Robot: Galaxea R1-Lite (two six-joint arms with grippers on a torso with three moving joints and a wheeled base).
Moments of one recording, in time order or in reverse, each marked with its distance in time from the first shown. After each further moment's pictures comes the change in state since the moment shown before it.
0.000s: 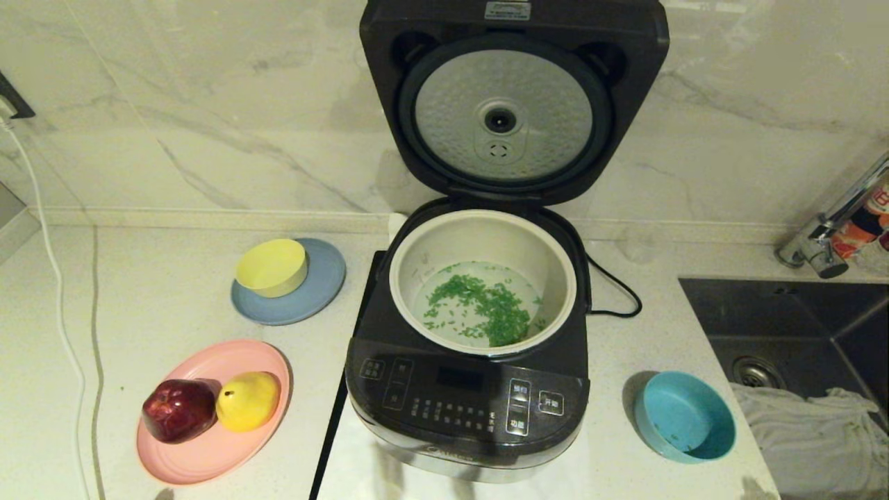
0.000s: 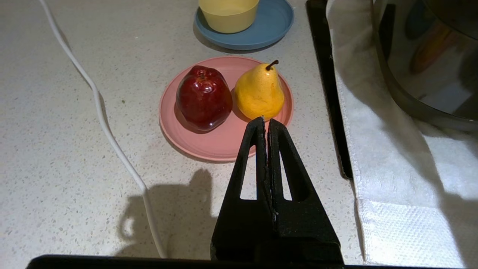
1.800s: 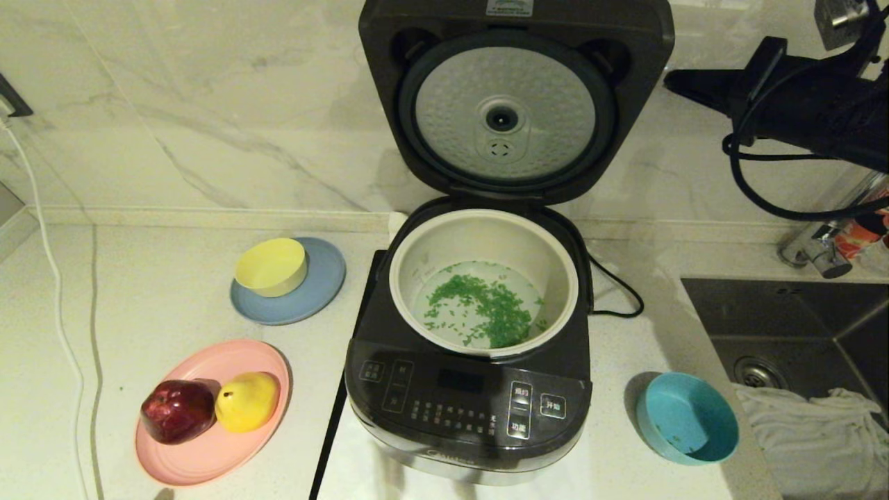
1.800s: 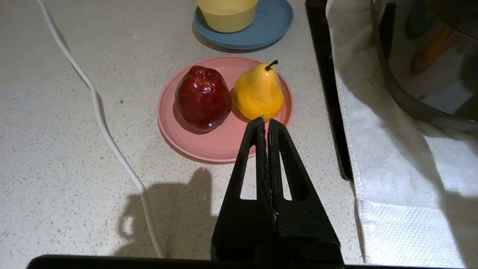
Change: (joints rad) left arm 0.000 0.000 0.000 0.000 0.000 0.000; right arm 0.126 1.650 -1.254 -0.573 0.516 0.627
